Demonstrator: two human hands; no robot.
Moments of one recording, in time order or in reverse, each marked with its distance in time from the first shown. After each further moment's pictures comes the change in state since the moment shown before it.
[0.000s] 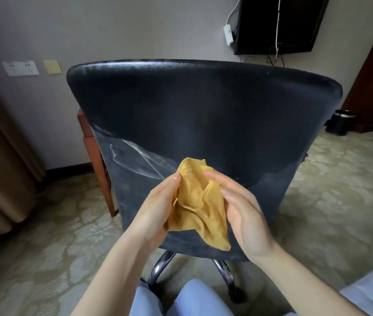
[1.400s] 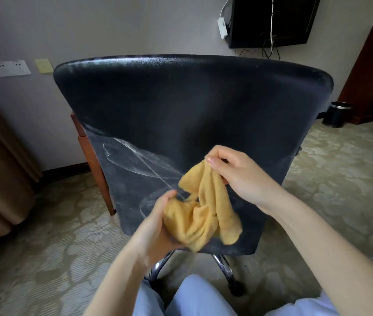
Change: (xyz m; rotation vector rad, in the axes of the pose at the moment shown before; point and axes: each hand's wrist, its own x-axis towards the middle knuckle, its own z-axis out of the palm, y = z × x) left_hand 0.003 -0.047 -0.003 -0.184 0.044 -0.270; right_hand 0.045 -0.045 -0.020 -0.615 -0.106 0.129
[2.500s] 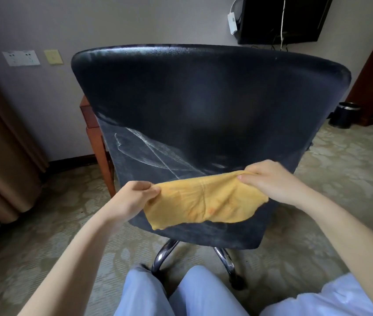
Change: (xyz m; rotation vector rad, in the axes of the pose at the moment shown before) left_hand -0.012 0.047 -0.057 0.736 0.233 0.154; right_hand -0.007 0.038 -0.026 -0.448 -0.046 0.283
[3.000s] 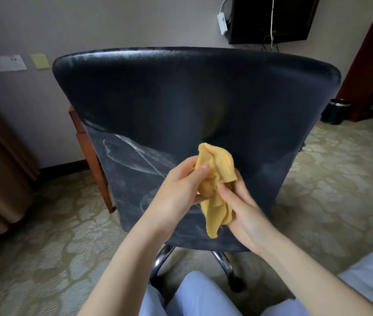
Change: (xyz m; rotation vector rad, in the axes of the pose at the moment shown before) left_hand -0.027 0.085 0.062 -0.401 -0.214 0.234; right_hand -0.022 -0.011 0.070 1.249 -0.095 -0.159
